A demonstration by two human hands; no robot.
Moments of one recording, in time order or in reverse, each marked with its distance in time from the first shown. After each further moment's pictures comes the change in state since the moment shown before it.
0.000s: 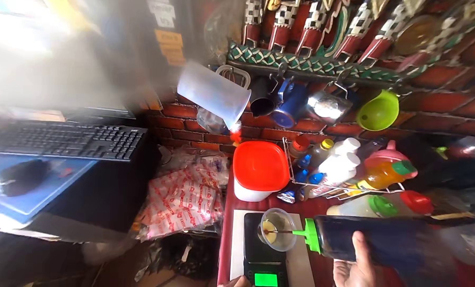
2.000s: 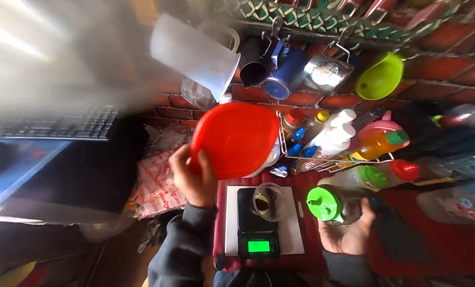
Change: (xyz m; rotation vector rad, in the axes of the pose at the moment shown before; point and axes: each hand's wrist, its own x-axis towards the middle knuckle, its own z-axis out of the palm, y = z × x) left_hand 0.192 0.071 -0.131 -0.040 0.981 0.123; right_hand 0.012 -0.017 0.015 0.182 0.024 0.339
